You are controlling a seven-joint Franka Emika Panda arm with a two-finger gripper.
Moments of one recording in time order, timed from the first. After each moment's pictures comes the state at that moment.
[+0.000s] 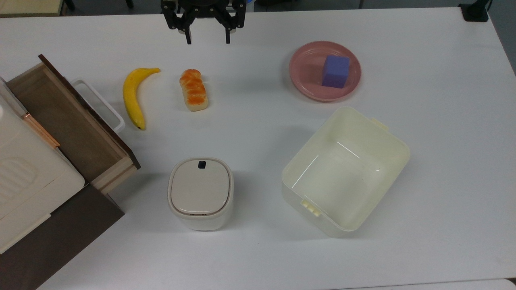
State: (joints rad) arm 0.07 0.08 -0.06 -1.57 -0.03 1.65 -0.06
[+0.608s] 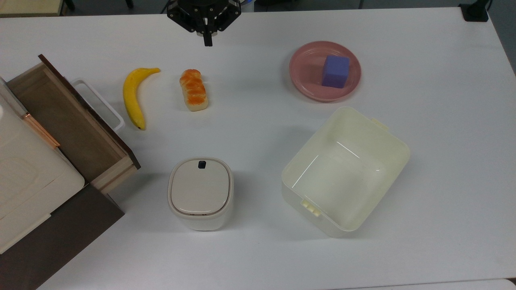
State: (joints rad) arm 0.07 0.08 -0.06 -1.57 -0.03 1.65 -0.08
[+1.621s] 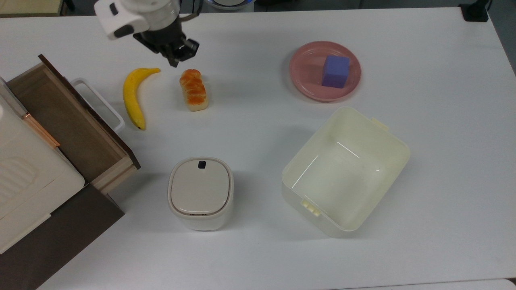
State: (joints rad) arm -0.07 0.20 -0.07 -1.60 -0.02 1.66 0.20
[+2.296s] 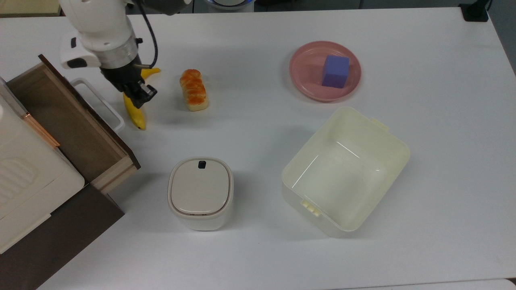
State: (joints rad) arm -0.19 0.31 -0.07 -1.66 -0.01 2.02 0.32
